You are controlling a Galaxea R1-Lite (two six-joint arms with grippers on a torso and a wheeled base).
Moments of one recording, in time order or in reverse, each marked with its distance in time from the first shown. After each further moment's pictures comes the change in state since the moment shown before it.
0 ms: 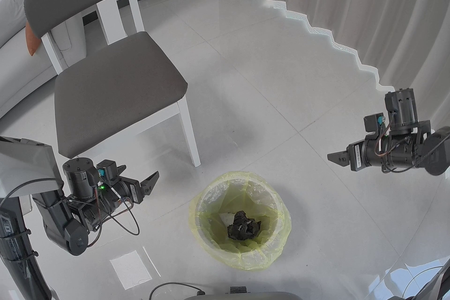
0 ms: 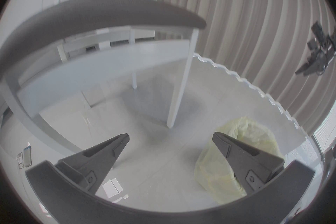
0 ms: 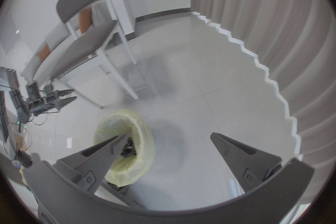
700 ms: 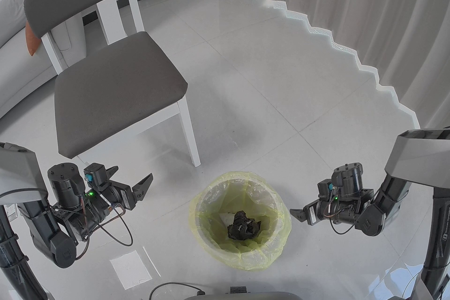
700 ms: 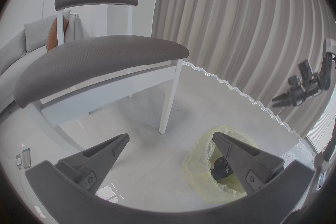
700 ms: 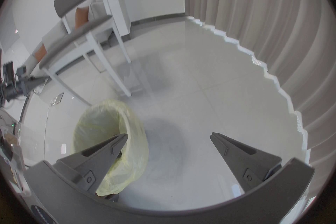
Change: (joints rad) left arm -0.028 -0.122 0.151 -0.074 0.025 -0.001; right arm 0.093 0.544 0.267 -0.737 0.029 -0.016
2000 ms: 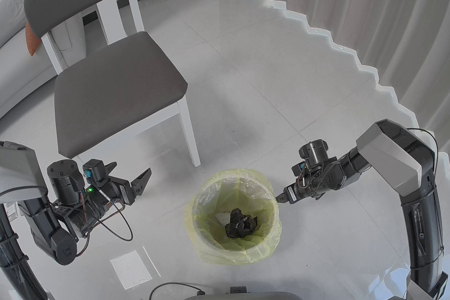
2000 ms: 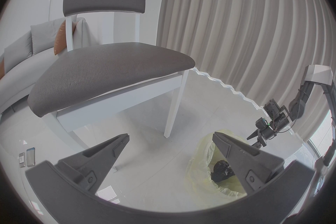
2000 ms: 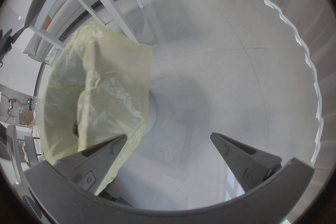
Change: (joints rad) left arm 0.011 0.002 -0.027 0.000 0.008 -0.010; right arm -0.047 0.294 -0.808 0.770 0.089 -0.079
